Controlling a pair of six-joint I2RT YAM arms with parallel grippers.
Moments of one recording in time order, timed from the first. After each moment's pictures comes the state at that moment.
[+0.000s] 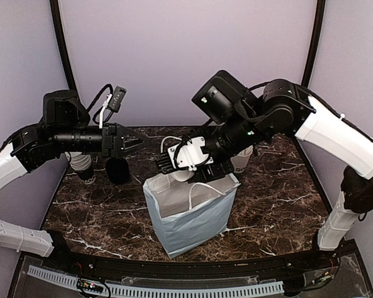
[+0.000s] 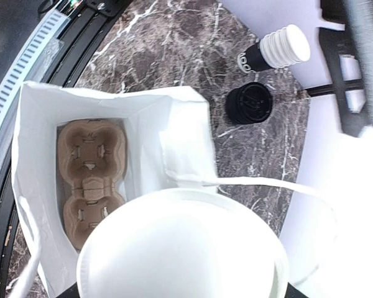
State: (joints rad) left arm -0.77 1.05 1.17 -0.40 0.48 -0.38; right arm 1.25 1.71 2.02 -1.21 0.02 -0.90
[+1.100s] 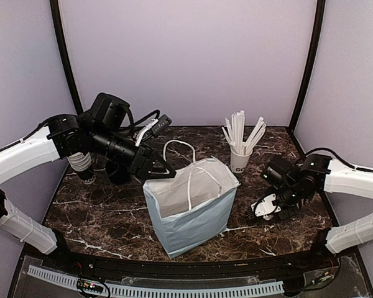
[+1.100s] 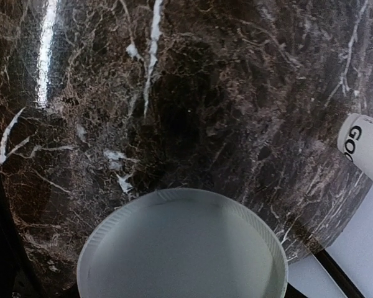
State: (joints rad) left arm -0.86 1.32 1.32 -0.66 0.59 -0.24; right arm 0.86 1.13 0.85 -1.07 0.24 -0.97
